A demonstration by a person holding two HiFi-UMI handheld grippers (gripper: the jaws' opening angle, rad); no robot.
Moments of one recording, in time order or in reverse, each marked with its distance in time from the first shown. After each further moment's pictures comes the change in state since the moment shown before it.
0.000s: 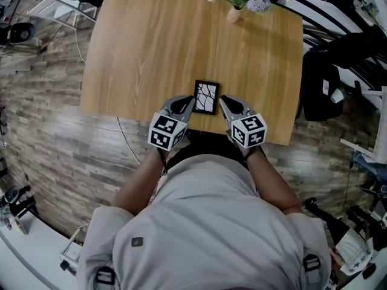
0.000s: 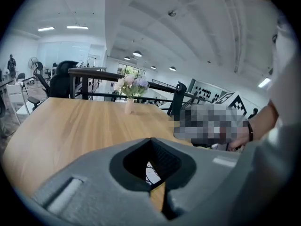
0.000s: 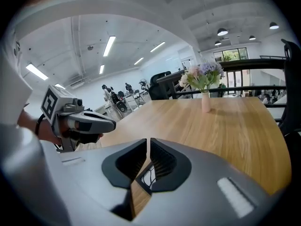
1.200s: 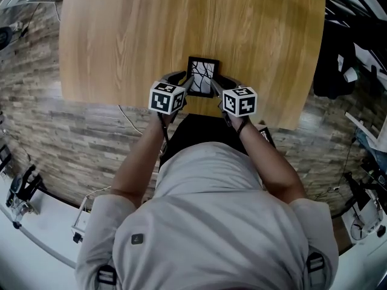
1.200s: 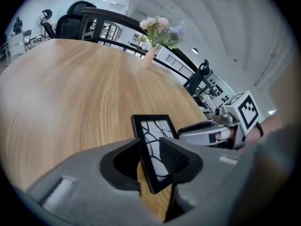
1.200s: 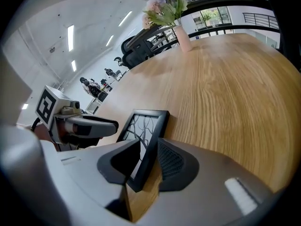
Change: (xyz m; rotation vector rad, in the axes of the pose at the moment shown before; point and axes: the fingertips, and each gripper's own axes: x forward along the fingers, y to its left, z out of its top) left arm 0.123 0.063 -0.142 -0.310 0.354 -0.027; right arm 0.100 -0.070 -0.145 0.342 0.346 -0.025
